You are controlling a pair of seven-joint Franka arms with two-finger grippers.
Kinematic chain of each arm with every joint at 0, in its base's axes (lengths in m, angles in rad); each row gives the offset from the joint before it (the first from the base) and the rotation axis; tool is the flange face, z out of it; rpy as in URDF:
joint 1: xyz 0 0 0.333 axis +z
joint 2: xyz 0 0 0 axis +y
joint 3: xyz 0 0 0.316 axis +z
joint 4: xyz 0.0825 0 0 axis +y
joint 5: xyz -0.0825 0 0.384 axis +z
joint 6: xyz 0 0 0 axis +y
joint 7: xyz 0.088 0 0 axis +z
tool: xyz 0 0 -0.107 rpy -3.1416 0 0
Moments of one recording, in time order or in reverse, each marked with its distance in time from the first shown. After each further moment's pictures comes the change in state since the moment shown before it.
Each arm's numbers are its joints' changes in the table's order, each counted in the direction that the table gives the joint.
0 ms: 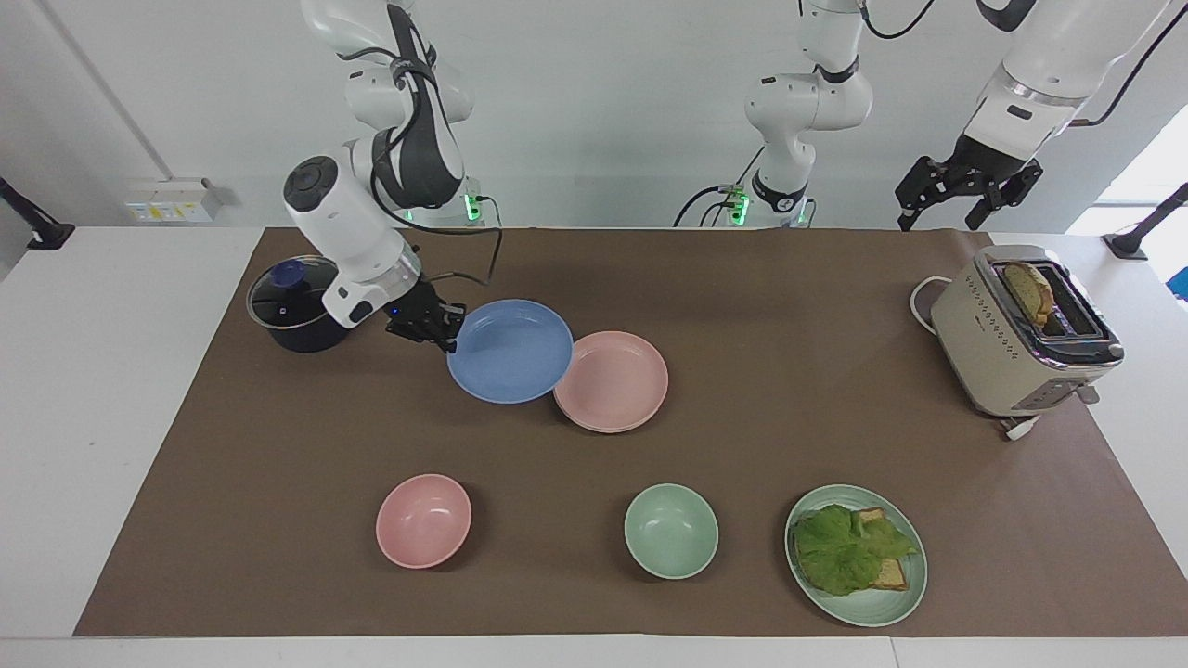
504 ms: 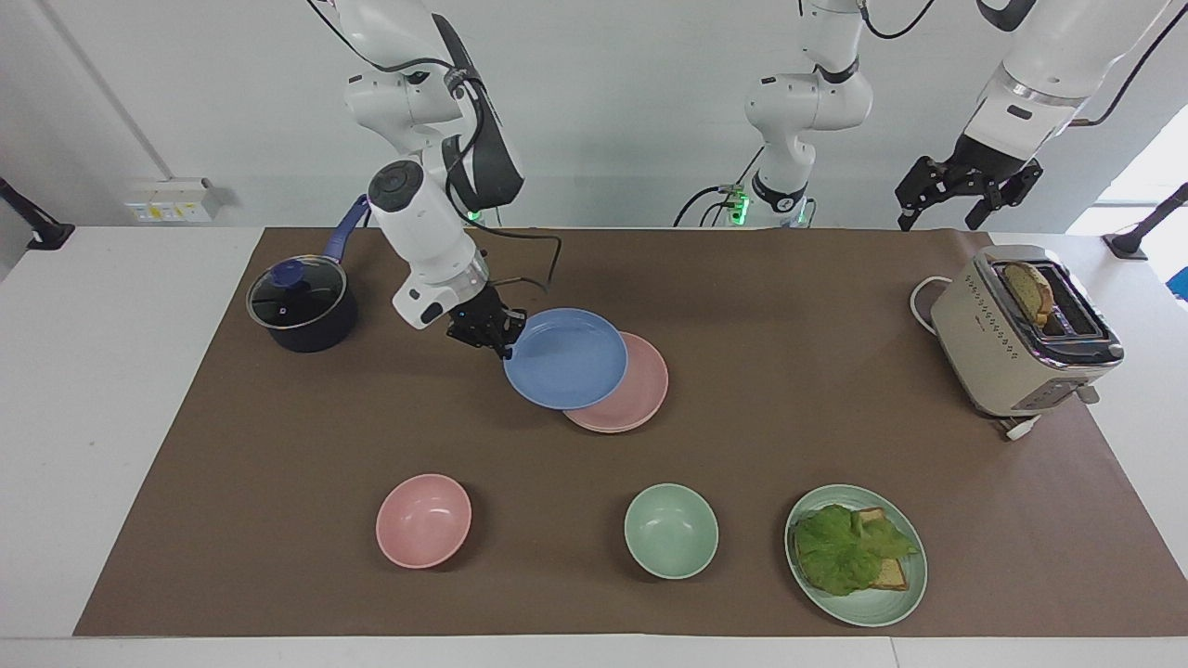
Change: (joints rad) left arm 0.000 0.000 0.000 0.000 0.000 0.000 0.000; right arm 0.146 0.064 0.001 0.000 -0.002 -0.141 -0.143
